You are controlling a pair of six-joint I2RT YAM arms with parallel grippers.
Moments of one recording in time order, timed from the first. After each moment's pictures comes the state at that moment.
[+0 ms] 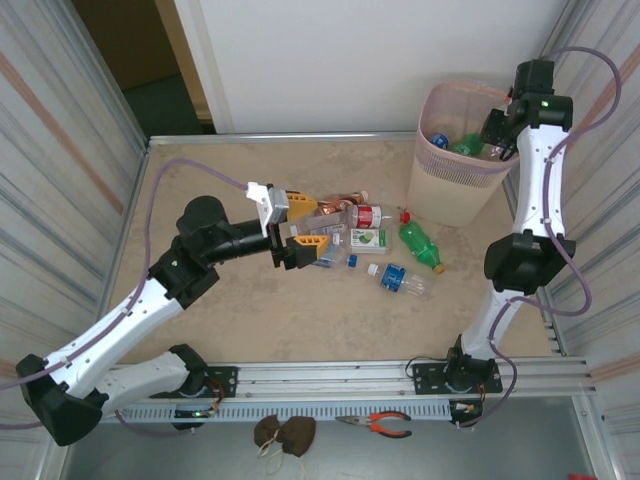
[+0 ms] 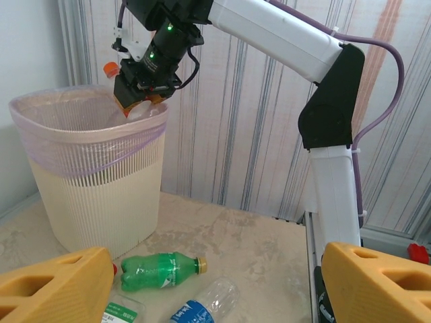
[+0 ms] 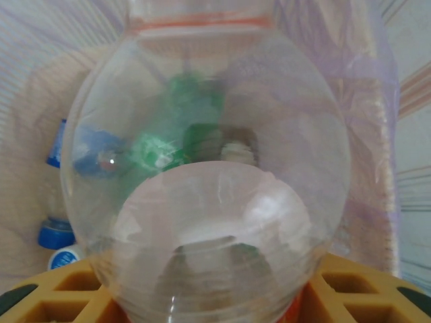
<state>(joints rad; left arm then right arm) -0.73 0.99 0.96 0.05 0.58 -0.08 -0.17 1.95 2.31 -1.29 0.11 0.17</state>
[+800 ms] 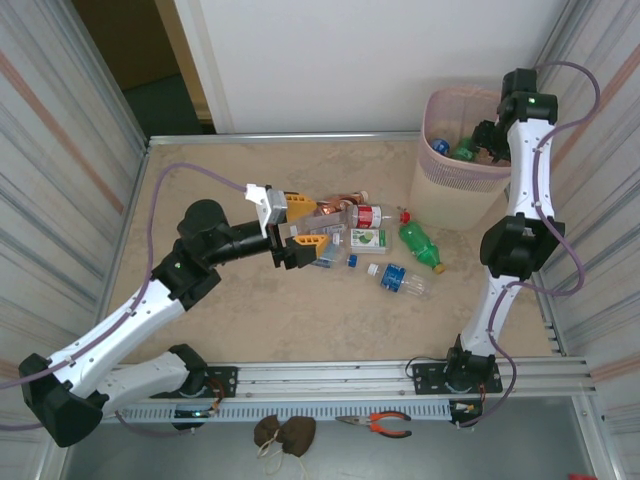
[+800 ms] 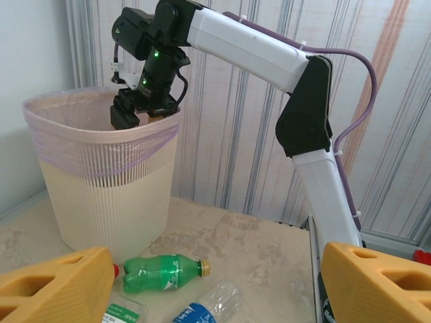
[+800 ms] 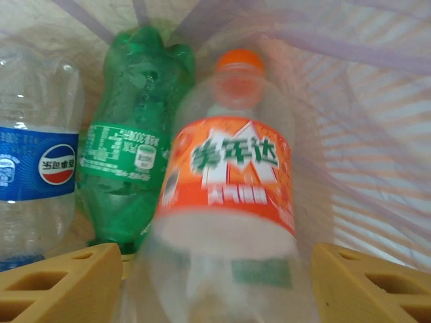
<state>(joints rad) -0.71 0.99 0.92 0.12 0.58 -0.11 -0.16 2.09 2.40 -1.38 0.13 0.20</state>
